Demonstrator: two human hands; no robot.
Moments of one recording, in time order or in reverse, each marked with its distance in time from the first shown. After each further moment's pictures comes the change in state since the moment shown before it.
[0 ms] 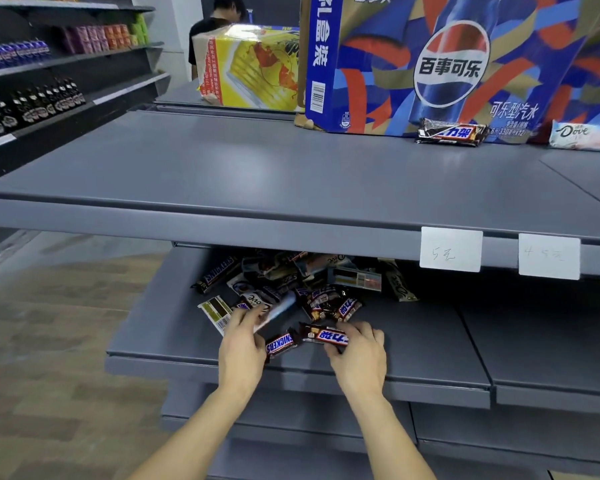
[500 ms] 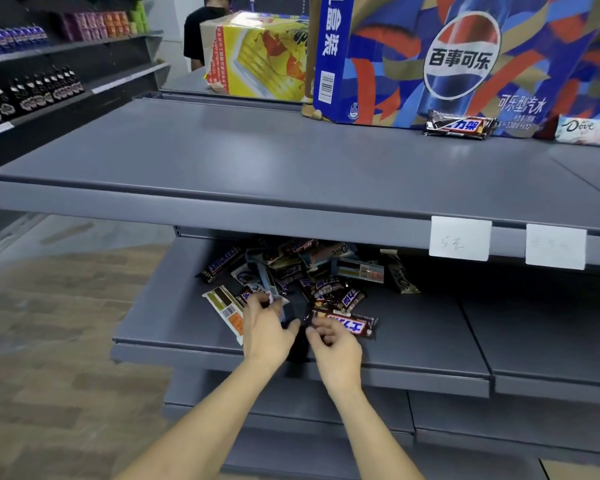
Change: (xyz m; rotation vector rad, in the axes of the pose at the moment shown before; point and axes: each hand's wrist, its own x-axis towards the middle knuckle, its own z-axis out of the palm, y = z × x) left_hand 0.008 0.020 0.014 0.147 -0.159 -0.048; right_hand -0.027 -0.036 0.012 0.726 -0.095 0.166
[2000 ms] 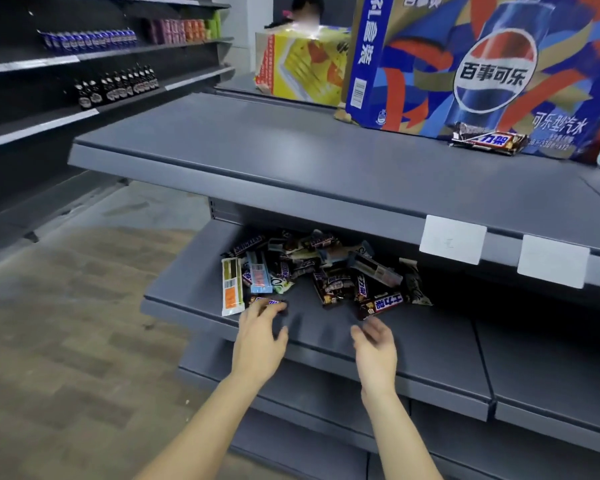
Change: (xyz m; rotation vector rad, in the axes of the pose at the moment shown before) left_hand -0.067 0.004 -0.017 -0.097 0.096 -0.051; right_hand 0.004 0.006 -0.068 0.328 -0.045 0.258
